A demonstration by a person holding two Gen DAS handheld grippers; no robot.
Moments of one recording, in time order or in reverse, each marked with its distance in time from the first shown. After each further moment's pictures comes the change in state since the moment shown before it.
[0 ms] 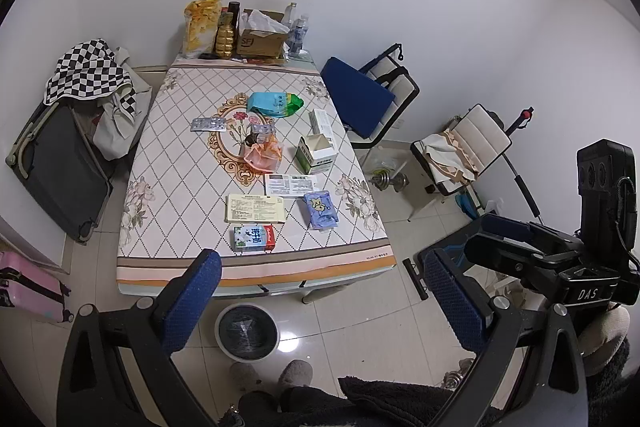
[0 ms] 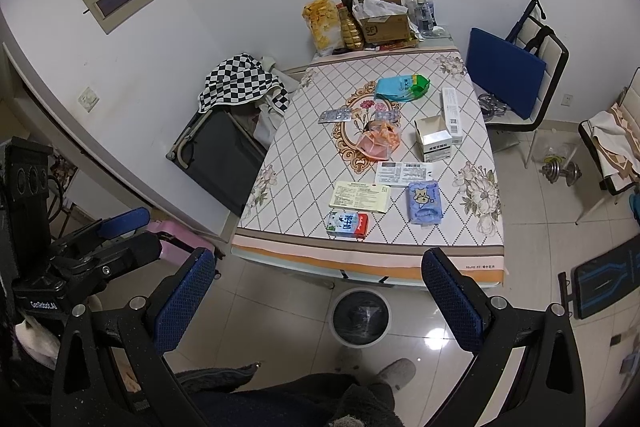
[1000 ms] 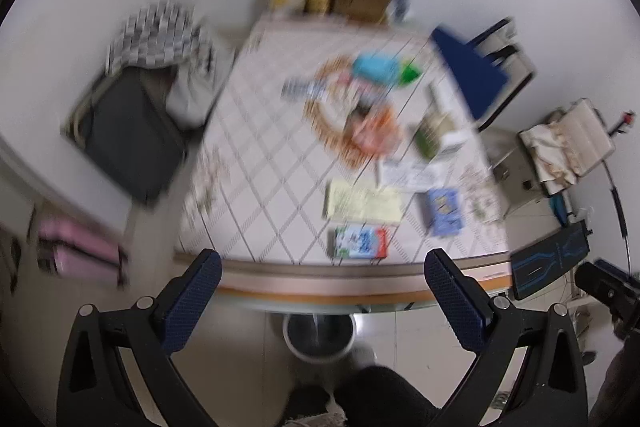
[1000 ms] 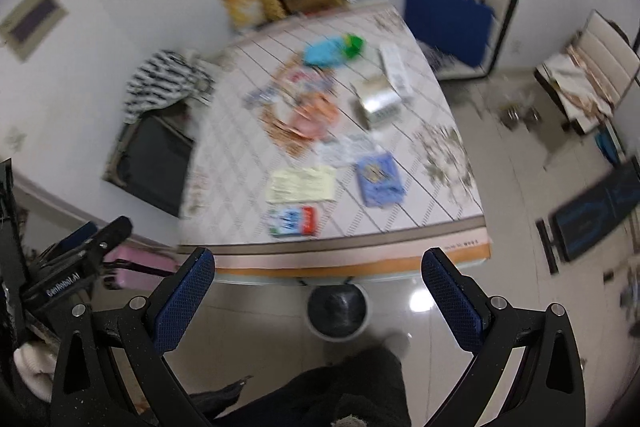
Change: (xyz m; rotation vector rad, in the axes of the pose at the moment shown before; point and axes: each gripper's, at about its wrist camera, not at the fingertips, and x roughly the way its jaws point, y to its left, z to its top) left arm 0.153 0.078 0.001 -0.147 0.154 0.360; right arm 0.117 -0.061 0.018 0.206 0.117 -0.214
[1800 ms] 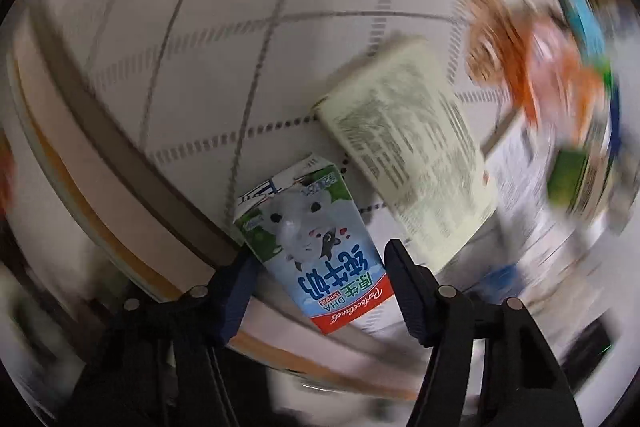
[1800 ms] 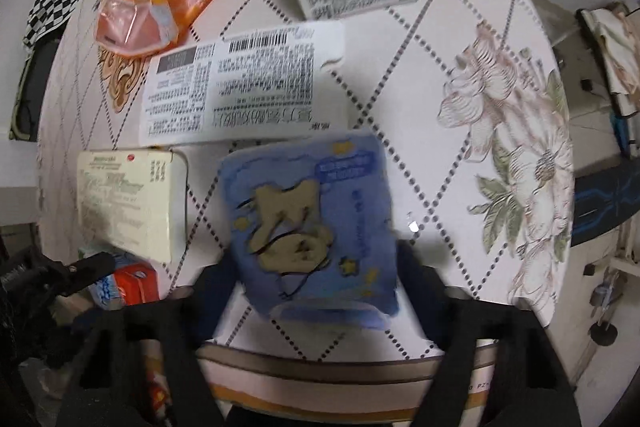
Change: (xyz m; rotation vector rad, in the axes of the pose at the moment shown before) left arm 0.258 -0.014 -0.007 -0.658 0.519 0.014; right arm 0.355 -0.094 0.092 -0.051 0.432 -0.092
